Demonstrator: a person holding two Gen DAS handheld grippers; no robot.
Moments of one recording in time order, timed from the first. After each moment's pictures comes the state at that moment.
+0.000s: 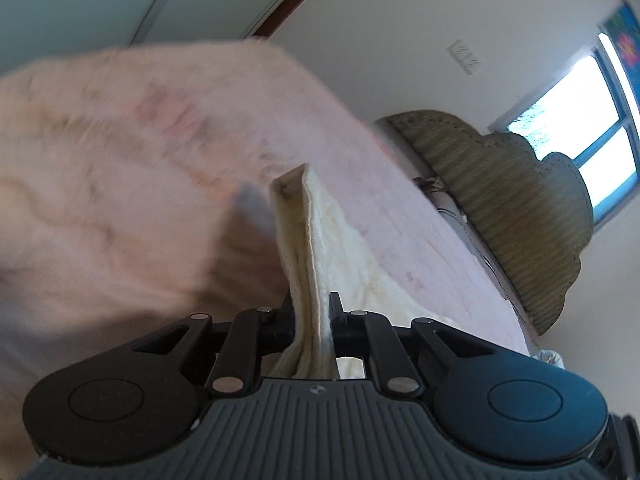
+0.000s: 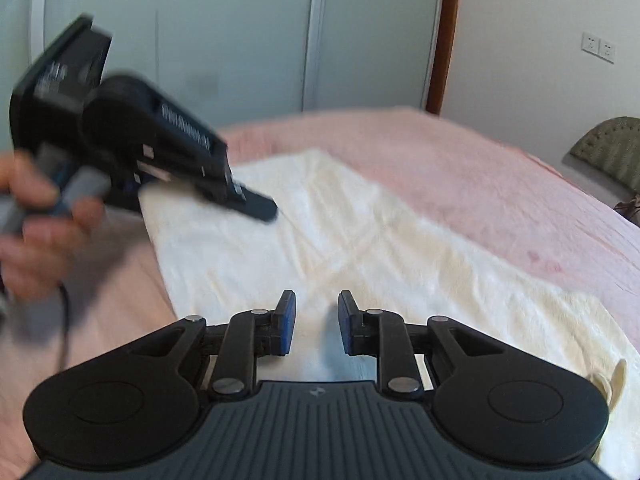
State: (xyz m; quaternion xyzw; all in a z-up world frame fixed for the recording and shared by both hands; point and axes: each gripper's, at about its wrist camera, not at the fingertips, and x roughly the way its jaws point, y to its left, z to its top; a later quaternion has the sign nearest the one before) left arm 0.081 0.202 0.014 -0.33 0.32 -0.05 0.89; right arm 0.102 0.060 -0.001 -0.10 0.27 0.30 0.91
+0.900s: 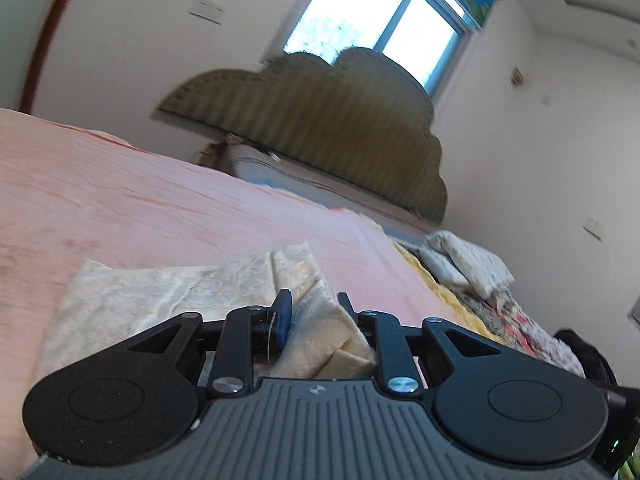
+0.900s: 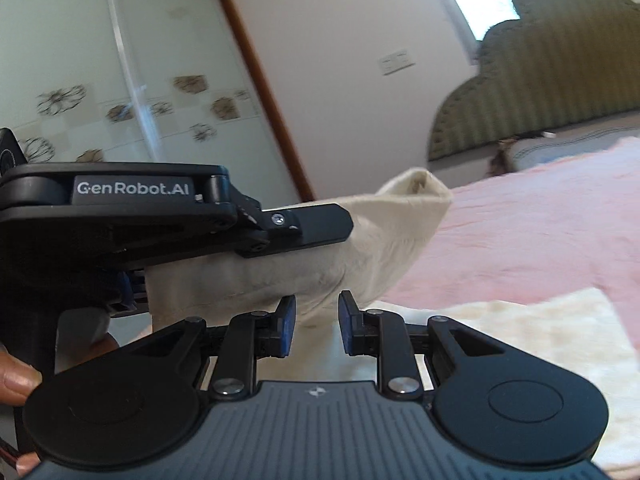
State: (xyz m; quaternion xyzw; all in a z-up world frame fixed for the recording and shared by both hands) left arm 0.061 -0.136 0.082 -0.16 0.26 -0.30 0.90; right arm 0.018 -0.191 0.034 0.19 0.15 0.16 0.96
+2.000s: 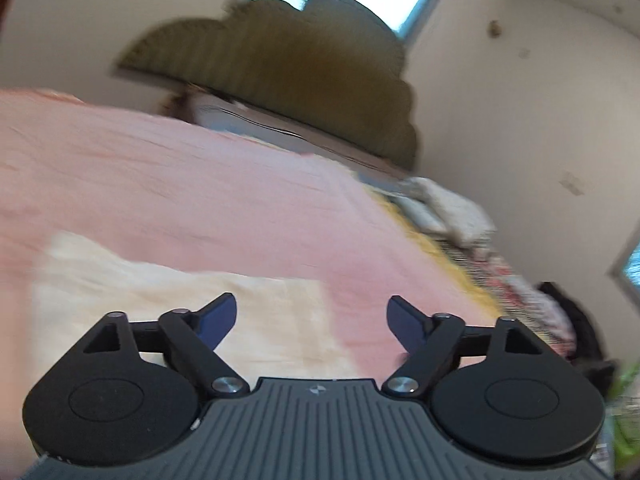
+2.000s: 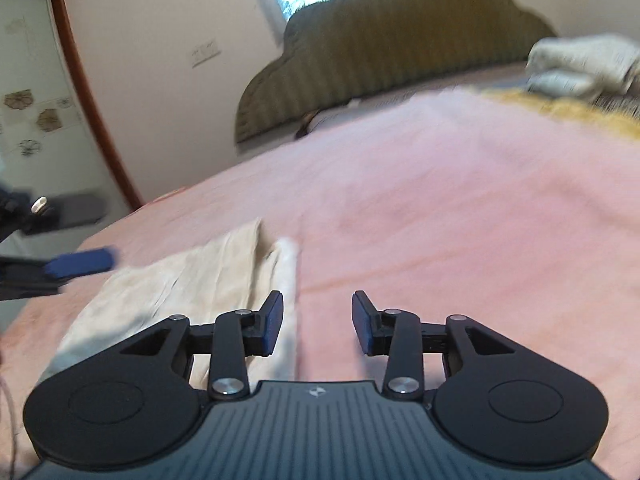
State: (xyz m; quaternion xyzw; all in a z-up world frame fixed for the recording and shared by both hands) left arm 0.095 -0.143 0.041 -0.12 0.31 -0.32 0.89; right arm -0.012 -0.321 0.000 0.21 0.22 -0.09 0.95
